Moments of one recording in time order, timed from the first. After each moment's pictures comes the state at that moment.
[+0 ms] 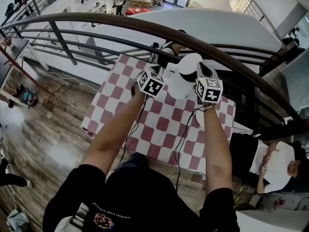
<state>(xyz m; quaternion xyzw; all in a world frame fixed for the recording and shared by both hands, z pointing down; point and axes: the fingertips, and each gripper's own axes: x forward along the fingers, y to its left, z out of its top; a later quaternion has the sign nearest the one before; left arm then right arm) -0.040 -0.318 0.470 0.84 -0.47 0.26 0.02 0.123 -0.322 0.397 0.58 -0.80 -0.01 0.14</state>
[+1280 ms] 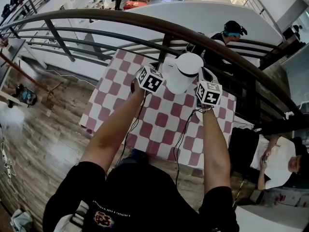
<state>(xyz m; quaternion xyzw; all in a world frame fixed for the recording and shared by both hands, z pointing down) -0.028 -0.323 0.490 0.85 -0.46 0.27 0.03 0.167 -0.312 0.460 0.62 -0.77 0.04 0.14</state>
